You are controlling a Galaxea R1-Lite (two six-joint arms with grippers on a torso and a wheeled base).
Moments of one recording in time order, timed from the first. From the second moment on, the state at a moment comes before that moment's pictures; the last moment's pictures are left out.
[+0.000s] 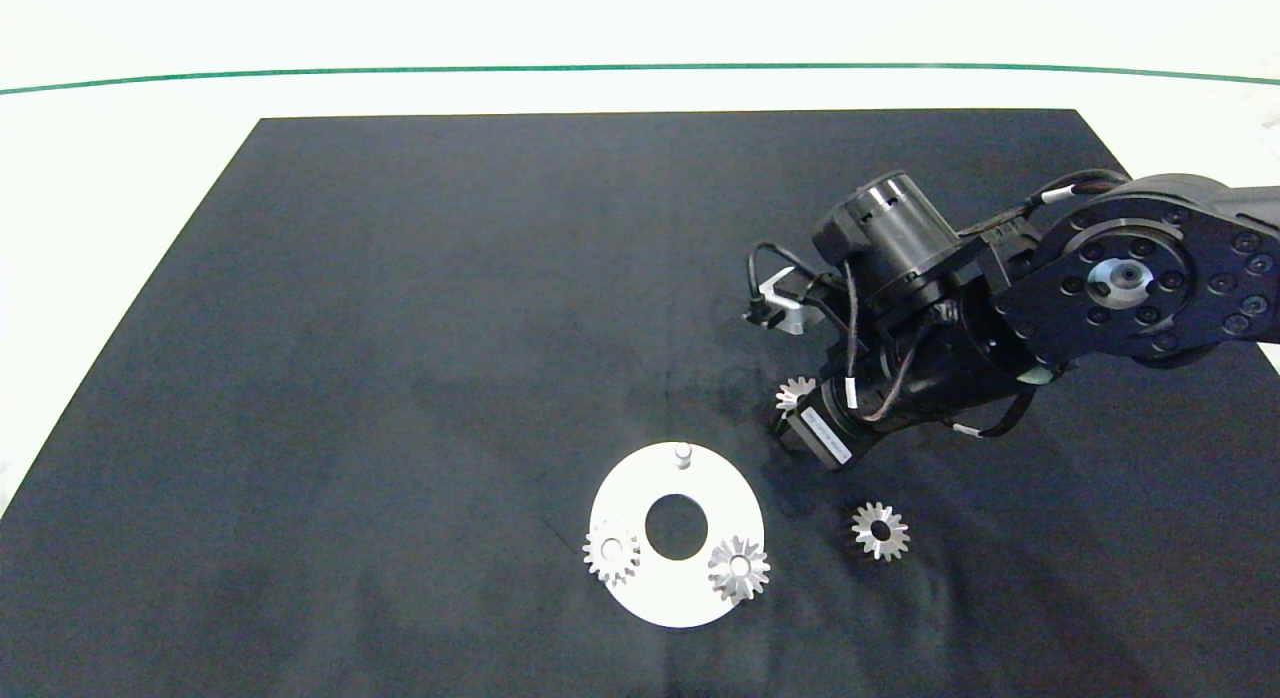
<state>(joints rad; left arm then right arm) 0.06 0.90 -1.48 0.90 0.06 0.05 0.62 1.90 -1.60 0.63 -0.22 -0.17</state>
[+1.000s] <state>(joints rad) 0.06 0.90 -1.48 0.90 0.06 0.05 0.68 1.55 -1.11 0.47 -0.20 -0.22</state>
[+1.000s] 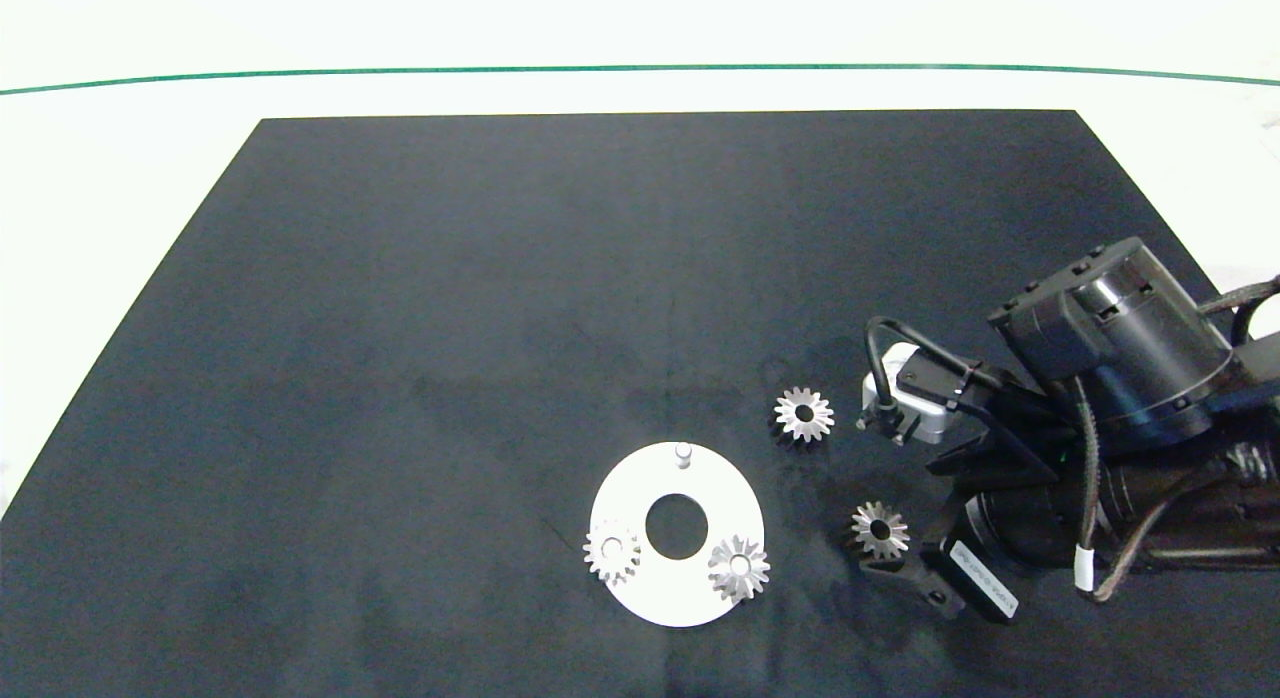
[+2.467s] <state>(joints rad) 0.06 0.89 -1.49 0.90 0.06 0.05 0.62 1.63 -0.97 0.29 -0.19 -0.23</state>
